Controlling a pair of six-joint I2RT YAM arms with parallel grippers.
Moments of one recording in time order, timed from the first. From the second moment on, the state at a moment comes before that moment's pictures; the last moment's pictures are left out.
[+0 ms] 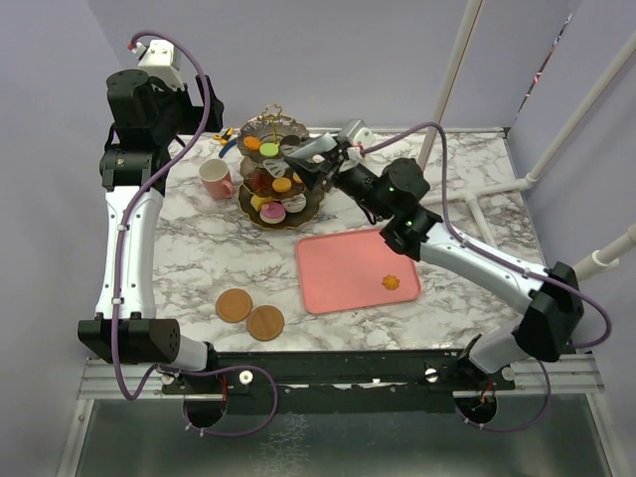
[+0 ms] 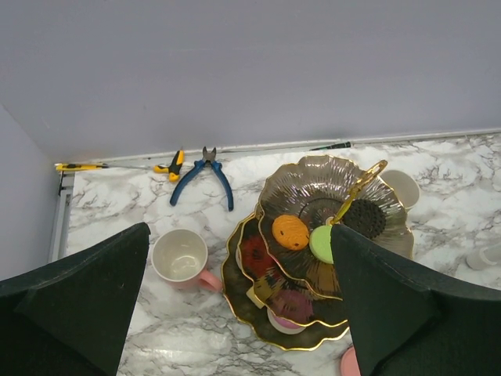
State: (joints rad) left arm 0.02 1.43 1.78 -0.51 0.21 -0.07; right arm 0.84 1.55 1.32 0.60 -0.15 -0.14
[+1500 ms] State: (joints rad) left arm 0.02 1.39 1.72 -0.50 0.22 -0.06; right arm 0.84 0.90 0.54 -0.12 0.54 0.27
